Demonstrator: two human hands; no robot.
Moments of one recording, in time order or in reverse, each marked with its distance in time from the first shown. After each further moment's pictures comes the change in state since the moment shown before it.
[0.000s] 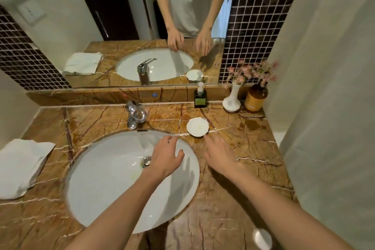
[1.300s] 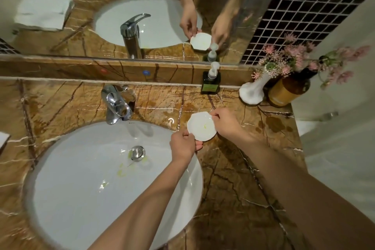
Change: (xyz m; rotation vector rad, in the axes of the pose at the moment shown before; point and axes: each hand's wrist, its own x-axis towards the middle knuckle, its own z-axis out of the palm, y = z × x) left_hand 0.114 0.015 0.089 -1.084 0.032 -0.768; right_hand 0.169 0.049 0.037 0.412 -0.138 0.309
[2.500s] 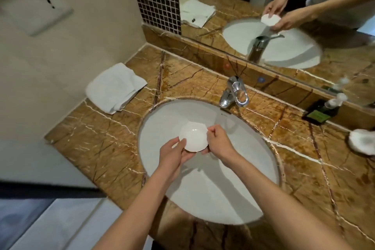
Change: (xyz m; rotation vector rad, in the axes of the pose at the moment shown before) left_hand -0.074 -0.078 -0.262 -0.788 0.263 0.001; right_hand -0.136 -0.178 0.176 0.376 -0.439 -0.249
